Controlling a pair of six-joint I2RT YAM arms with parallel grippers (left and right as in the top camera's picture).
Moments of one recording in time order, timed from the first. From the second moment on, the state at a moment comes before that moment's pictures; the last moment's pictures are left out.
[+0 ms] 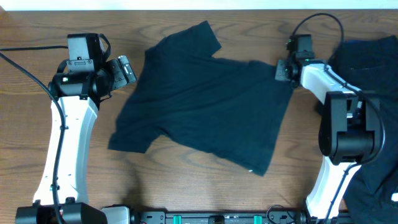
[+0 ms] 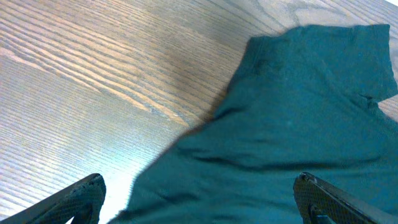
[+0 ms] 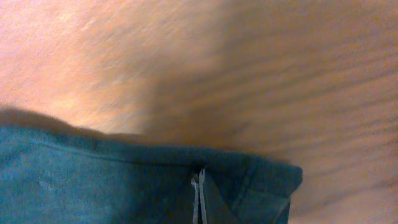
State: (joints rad) left arm 0.05 1.47 1.34 -0.84 -0.03 -0.34; right arm 0.03 2.14 1.39 -0.33 0.10 0.21
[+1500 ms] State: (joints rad) left arm 0.05 1.47 1.34 -0.84 -0.03 -0.34; right arm 0.06 1.83 1.84 -1.46 -0.11 0.25
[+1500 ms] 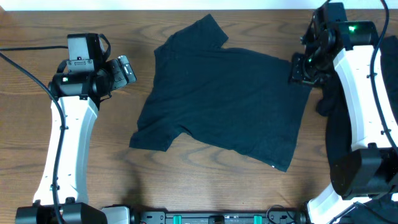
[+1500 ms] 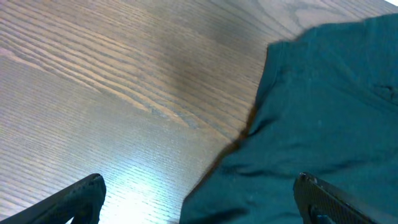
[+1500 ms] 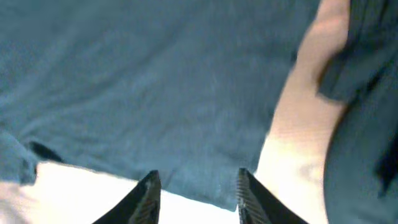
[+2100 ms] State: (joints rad) left arm 0.05 1.47 1.34 -0.84 -0.03 -0.34; right arm 0.19 1.70 1.44 -1.50 -0.17 0.34
